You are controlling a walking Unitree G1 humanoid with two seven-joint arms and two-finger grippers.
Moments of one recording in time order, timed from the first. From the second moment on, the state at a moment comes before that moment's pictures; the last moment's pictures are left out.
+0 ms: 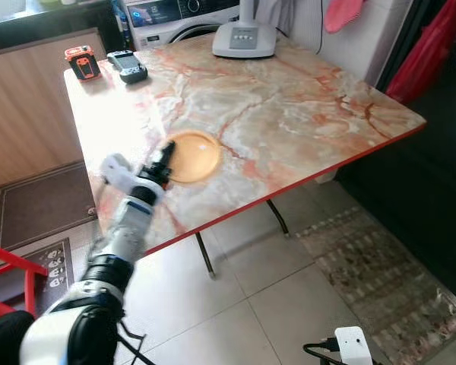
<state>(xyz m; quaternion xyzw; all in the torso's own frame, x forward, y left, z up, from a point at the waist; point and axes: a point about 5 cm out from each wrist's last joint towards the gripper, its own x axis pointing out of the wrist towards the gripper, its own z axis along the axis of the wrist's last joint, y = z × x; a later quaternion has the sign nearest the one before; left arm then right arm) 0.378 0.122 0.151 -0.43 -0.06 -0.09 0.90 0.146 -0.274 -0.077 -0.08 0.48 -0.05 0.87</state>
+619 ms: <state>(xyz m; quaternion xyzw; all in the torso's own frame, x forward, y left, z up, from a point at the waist) 0.373 0.158 0.149 -0.36 -0.07 -0.04 0.93 0.140 -0.272 -0.080 -0.05 0.47 -0.08 0.88</state>
